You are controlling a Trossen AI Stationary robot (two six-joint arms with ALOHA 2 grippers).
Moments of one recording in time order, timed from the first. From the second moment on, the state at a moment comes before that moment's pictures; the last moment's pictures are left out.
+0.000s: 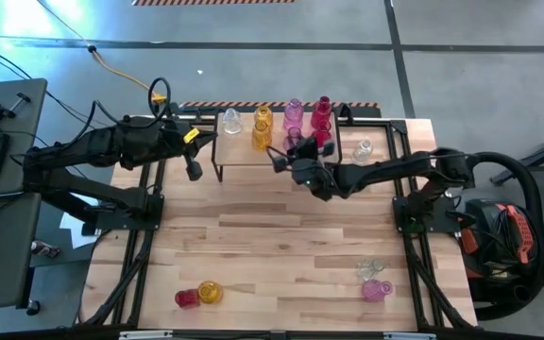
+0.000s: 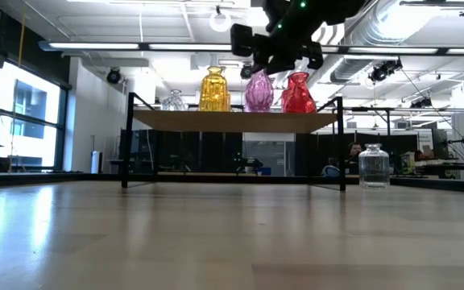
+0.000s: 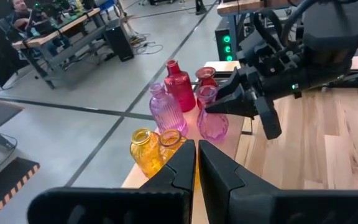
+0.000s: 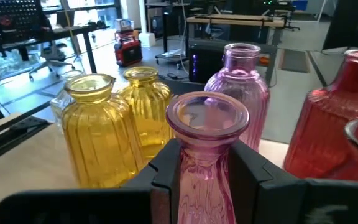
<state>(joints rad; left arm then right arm) 0.05 0.96 1.26 -0.65 -0.46 0.14 -0.02 1.68 1.13 0.16 1.13 0.41</state>
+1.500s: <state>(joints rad) 0.09 0.96 1.26 -0.65 -0.48 0.15 -0.11 1.68 1.13 0.16 0.99 0.33</state>
